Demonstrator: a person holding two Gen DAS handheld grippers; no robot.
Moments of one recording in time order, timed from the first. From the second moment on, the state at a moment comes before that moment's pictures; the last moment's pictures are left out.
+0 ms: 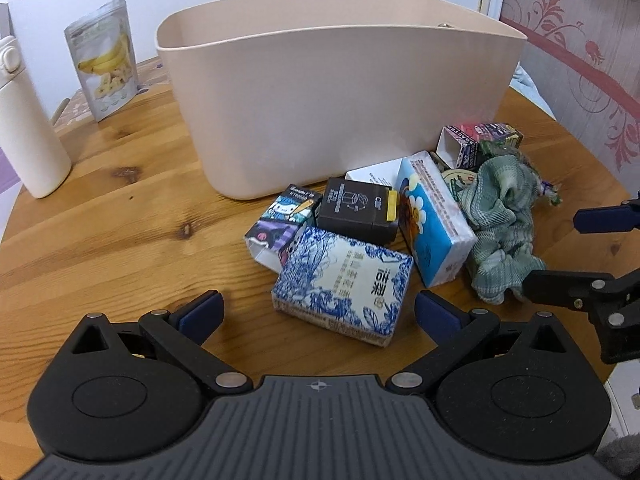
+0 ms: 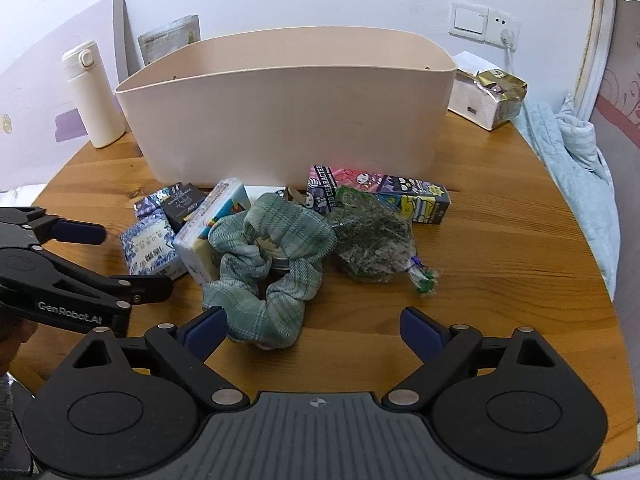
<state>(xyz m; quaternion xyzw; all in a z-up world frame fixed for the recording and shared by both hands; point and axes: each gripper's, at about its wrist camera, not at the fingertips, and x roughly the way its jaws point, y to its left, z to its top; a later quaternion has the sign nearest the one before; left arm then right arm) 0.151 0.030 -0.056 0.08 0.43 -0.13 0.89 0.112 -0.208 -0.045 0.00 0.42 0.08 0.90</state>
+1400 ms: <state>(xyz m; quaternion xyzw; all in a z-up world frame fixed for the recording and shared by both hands) 0.140 0.041 -0.022 0.07 0.38 -0.13 0.91 0.107 -0.200 -0.030 0.03 0.39 0.11 0.91</state>
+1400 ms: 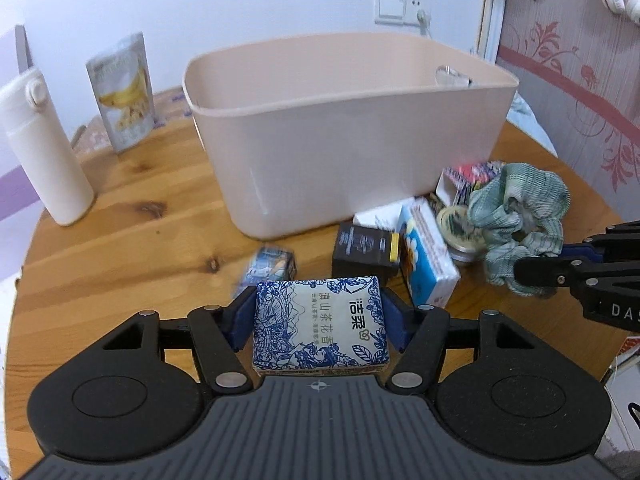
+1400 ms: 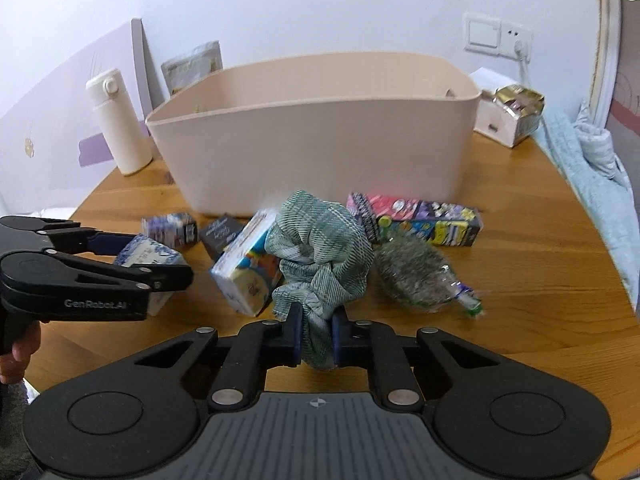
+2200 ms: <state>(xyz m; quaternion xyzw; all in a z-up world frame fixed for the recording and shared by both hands) 0.160 0.038 0.074 0.05 0.28 -0.13 0.95 0.113 -0.239 0.045 0.02 0.29 0.04 0.95</state>
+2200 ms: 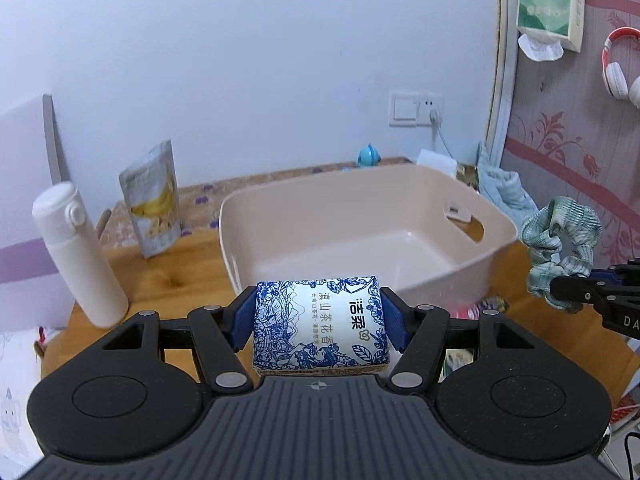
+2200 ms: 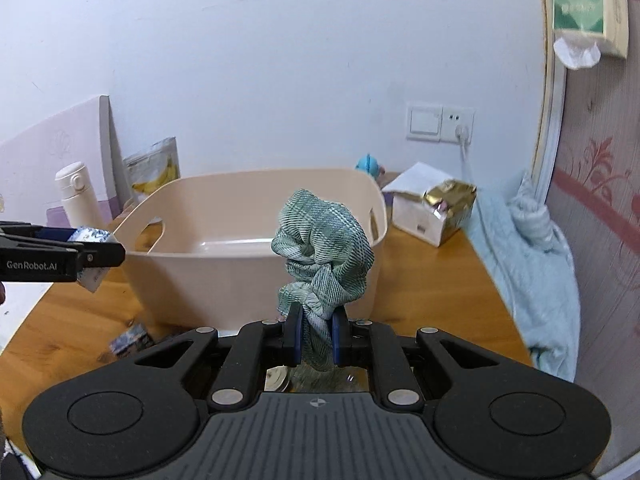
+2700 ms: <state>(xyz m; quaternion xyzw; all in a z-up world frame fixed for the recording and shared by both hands) 0.243 0.006 0.086 0.05 0.28 -0.11 0.95 0.170 -0.241 0.067 0.01 0.27 0.04 0.96</state>
